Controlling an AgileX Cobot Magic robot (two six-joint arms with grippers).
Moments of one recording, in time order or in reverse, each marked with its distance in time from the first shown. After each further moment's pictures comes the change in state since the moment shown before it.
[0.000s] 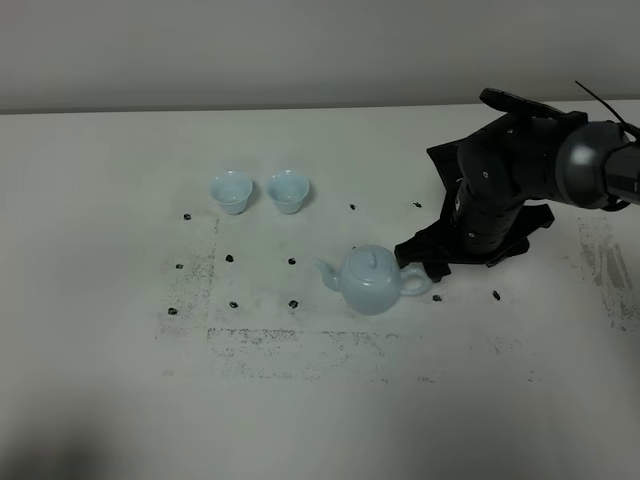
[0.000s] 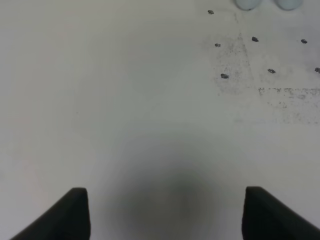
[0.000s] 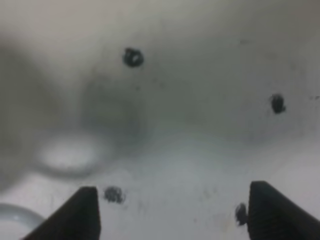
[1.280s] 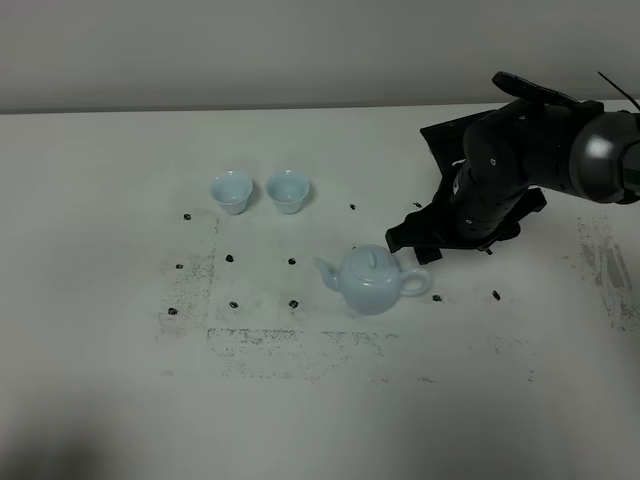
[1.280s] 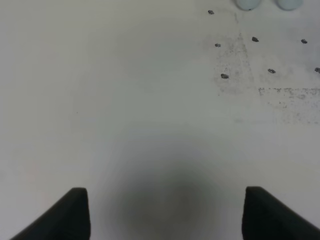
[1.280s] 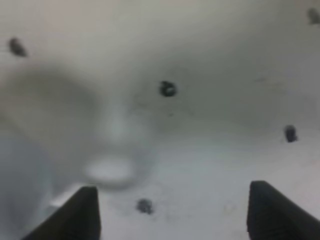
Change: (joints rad) left arm 0.000 0.000 0.000 0.000 0.000 0.000; right arm 0.006 -0.050 0.000 0.060 -0.056 -0.073
